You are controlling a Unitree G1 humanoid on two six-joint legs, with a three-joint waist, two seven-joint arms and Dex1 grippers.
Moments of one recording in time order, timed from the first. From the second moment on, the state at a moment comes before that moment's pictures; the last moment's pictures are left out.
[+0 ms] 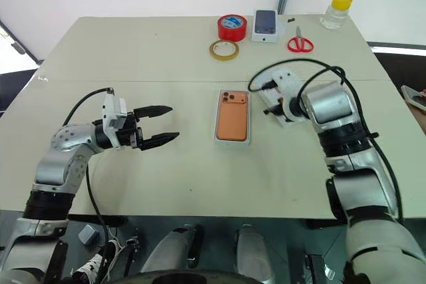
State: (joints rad) left arm -0.36 0.55 0.03 0.02 -0.45 0.15 -1.15; right arm -0.97 -0.51 0.08 0.21 0.19 1.32 0.55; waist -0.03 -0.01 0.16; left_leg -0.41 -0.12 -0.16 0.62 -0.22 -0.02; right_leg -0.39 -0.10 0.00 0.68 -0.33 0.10
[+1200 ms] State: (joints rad) left arm -0.44 0.49 0.18 0.05 -0.57 0.37 -0.84; right arm -0.84 0.15 -0.73 0.09 1.19 1.54 -0.29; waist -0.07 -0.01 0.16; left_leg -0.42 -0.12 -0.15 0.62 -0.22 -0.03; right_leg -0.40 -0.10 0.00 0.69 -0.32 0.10
